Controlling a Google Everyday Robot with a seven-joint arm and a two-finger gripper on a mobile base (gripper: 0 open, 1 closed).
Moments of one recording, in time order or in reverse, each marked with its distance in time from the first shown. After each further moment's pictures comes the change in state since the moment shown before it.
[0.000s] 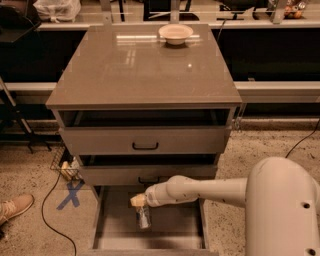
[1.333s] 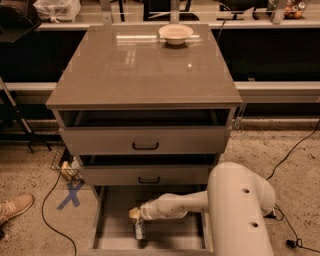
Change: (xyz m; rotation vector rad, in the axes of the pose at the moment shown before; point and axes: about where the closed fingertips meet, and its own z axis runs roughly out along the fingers) arm 0.070 -0.059 0.107 0.066 0.014 0.147
